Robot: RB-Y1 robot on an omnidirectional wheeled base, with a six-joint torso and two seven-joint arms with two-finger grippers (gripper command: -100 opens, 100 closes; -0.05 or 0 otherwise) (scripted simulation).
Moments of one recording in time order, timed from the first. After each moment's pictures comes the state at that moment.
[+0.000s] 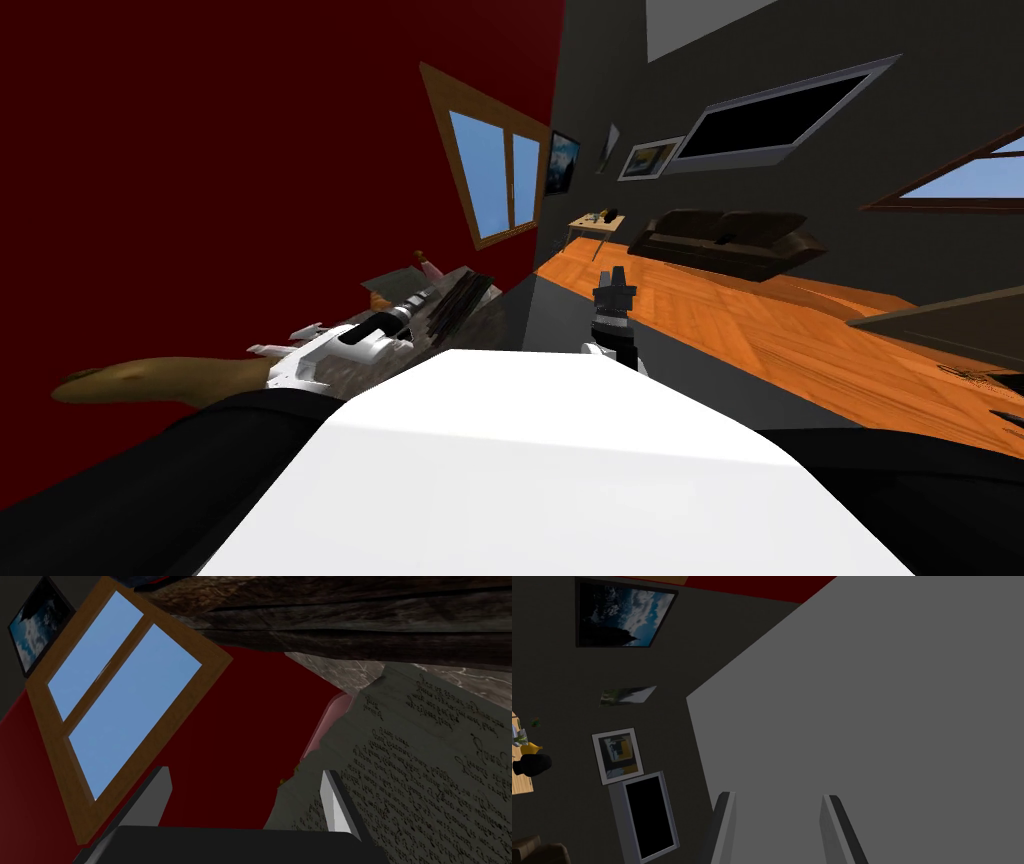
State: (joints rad) left arm 0.63 1.01 0.25 -2.10 0.37 0.25 -0.18; right arm 0.52 -0.02 -0.01 -2.23 -0.01 -0.50 0.02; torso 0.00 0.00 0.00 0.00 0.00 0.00
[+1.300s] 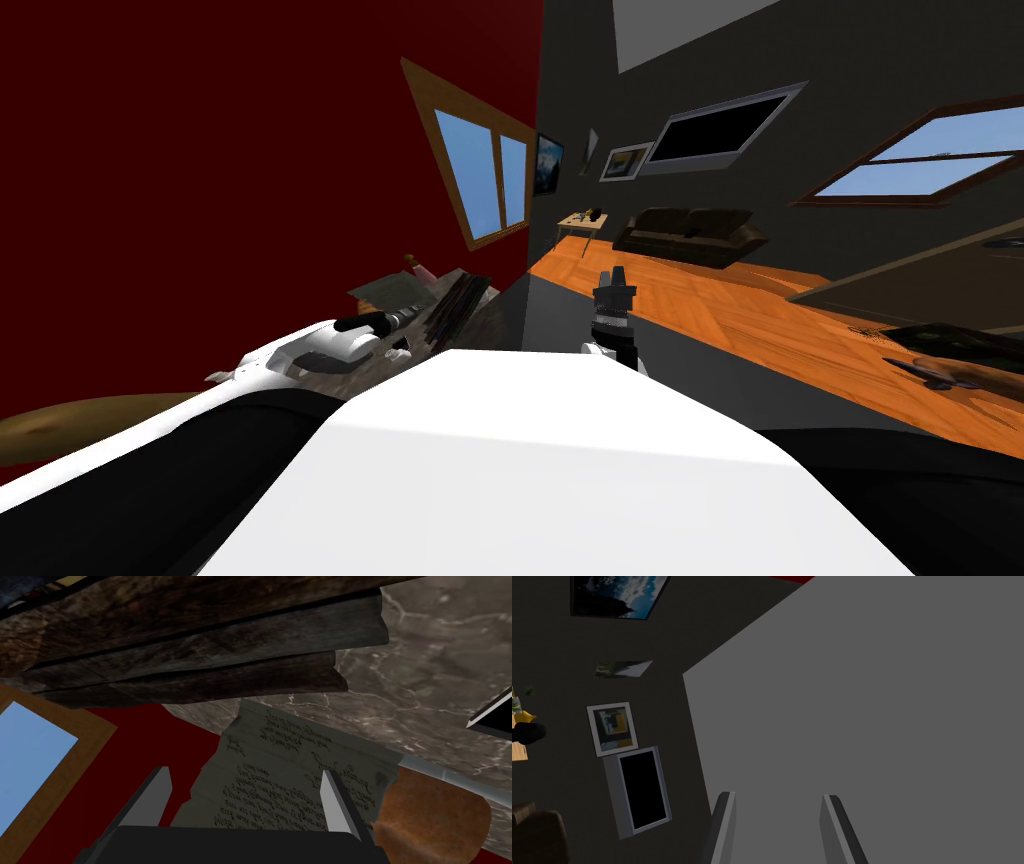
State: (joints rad) left arm 0.71 1.23 0.25 -2.00 0.66 0.56 -0.21; right arm 0.52 -0.02 -0.01 -2.23 -0.01 -0.50 0.02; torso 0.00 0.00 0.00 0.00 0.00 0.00
